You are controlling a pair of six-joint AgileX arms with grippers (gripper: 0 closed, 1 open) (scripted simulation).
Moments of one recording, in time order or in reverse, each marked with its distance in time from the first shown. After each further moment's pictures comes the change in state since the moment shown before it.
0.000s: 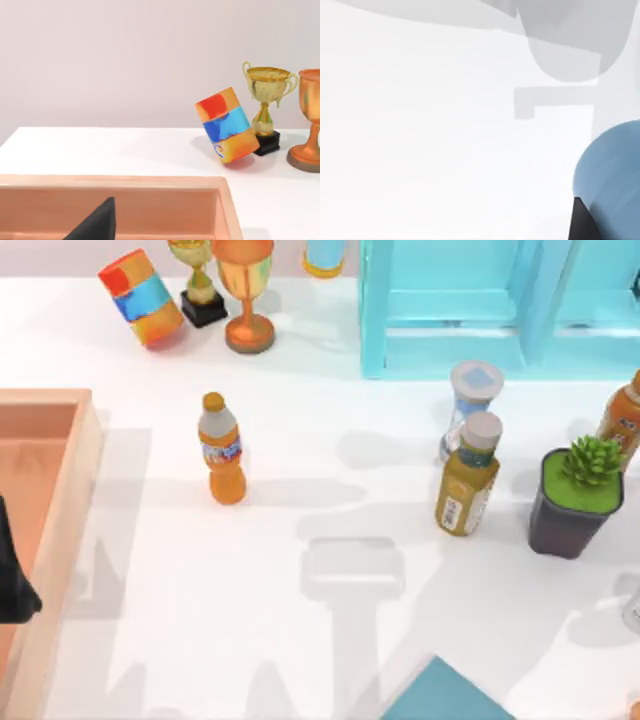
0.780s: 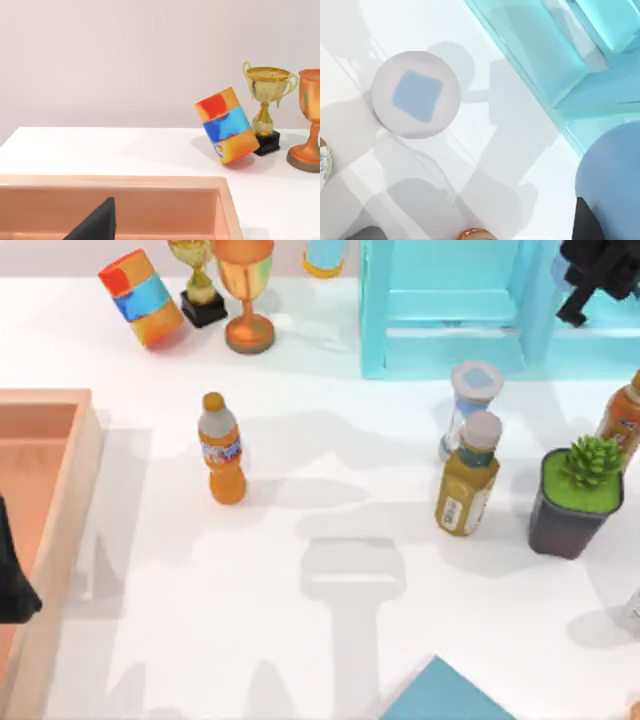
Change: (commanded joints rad) left arm 0.000 0.000 0.000 0.000 0.000 0.000; right arm 0.604 -0.048 0.399 0.014 -0.015 1.200
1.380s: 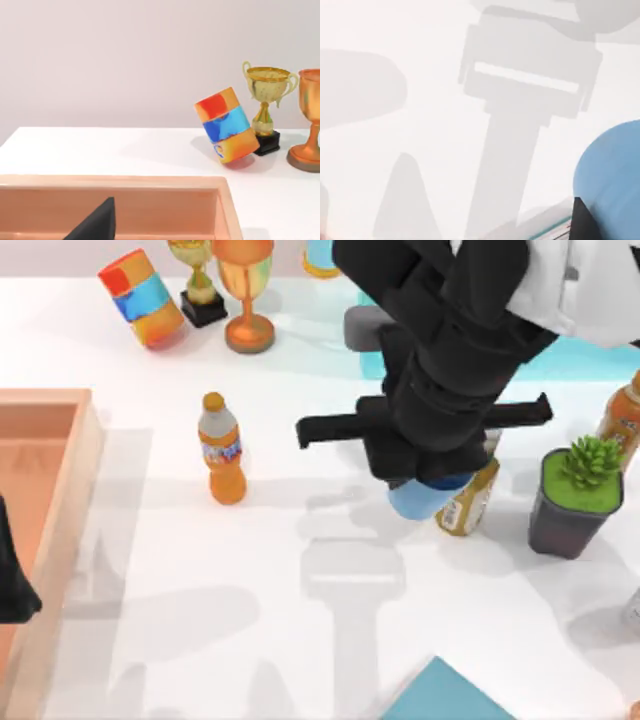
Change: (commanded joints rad) left arm 0.000 0.000 0.000 0.000 0.000 0.000; right arm 0.495 -0.031 -0.166 -0.174 0.007 1.246
